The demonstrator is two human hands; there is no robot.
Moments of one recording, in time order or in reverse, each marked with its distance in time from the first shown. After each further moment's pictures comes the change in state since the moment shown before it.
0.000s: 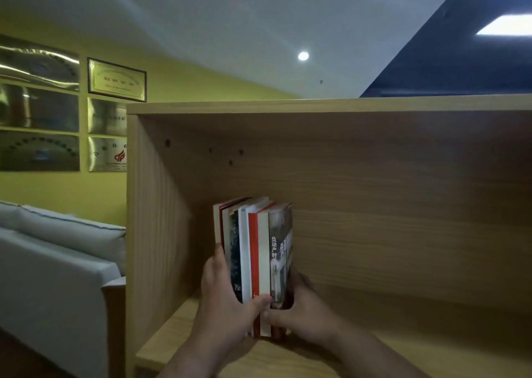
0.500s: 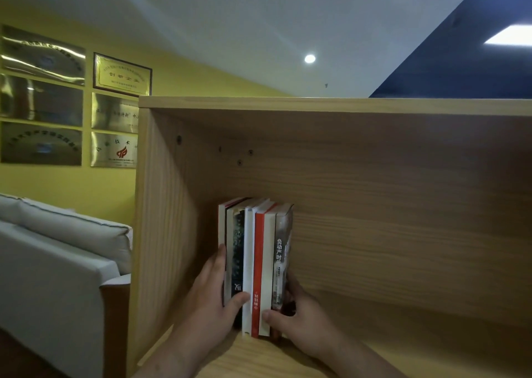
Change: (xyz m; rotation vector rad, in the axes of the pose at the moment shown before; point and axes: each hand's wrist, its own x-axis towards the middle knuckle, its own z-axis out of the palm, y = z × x) left_hand 0.025 -0.027 -0.029 0.143 -0.119 0.062; right_hand 0.018 0.003 0.019 0.000 0.001 0.012
